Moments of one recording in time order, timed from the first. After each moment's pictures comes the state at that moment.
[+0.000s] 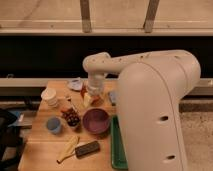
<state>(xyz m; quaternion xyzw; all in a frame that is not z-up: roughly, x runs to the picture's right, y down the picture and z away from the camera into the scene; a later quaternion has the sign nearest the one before) -0.054 0.071 0.805 -0.37 0.10 0.41 0.83</state>
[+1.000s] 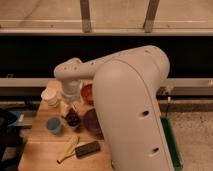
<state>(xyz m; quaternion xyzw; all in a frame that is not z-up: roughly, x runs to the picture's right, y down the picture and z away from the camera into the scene) -0.178 0.099 0.788 -0.38 0.04 0.30 0.87</state>
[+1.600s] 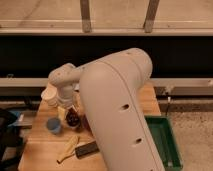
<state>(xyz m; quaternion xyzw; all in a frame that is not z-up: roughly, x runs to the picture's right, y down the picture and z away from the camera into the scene) -0.190 0.127 0.809 -0.39 0.08 0.28 0.87</state>
